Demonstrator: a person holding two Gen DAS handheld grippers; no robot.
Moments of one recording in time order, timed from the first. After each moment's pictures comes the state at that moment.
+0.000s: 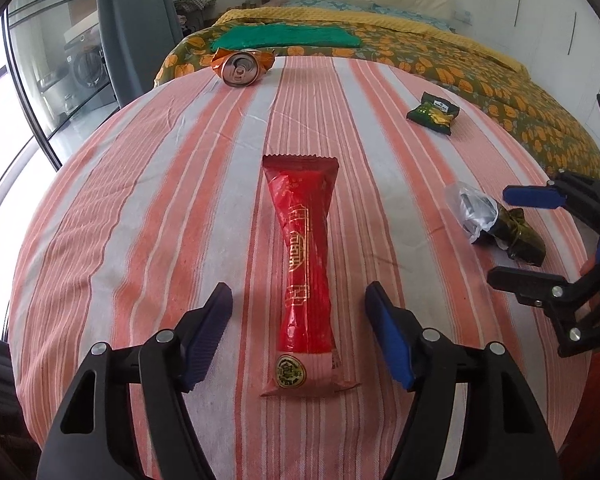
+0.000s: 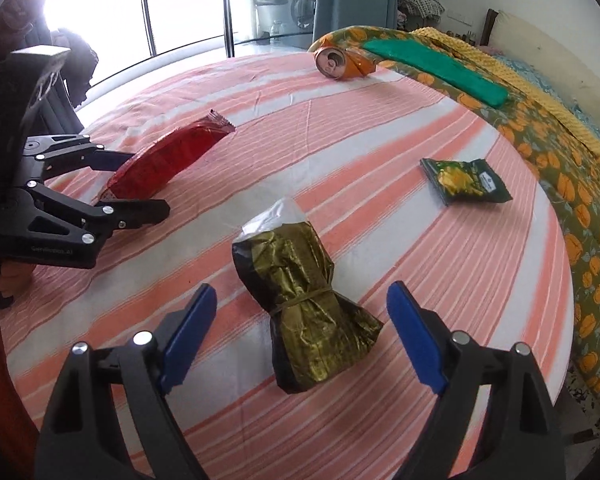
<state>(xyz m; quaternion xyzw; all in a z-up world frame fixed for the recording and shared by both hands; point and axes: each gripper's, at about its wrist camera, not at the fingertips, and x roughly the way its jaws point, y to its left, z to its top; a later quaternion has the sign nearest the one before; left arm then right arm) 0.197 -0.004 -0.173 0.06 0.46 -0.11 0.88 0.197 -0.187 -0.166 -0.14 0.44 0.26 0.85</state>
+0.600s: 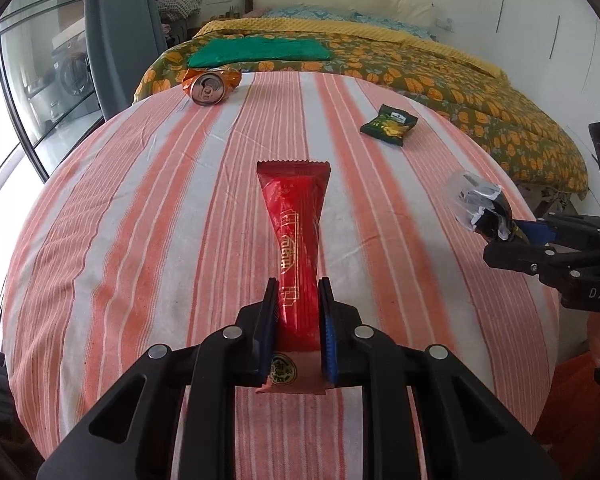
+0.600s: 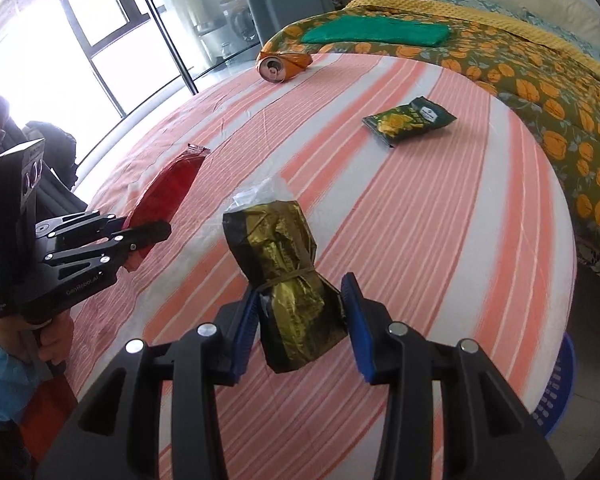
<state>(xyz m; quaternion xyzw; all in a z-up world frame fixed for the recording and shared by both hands) 0.173 -0.032 -0.152 0.05 0.44 -0.15 0.88 0.171 -0.243 -0.144 0.03 0.47 0.22 0.85</state>
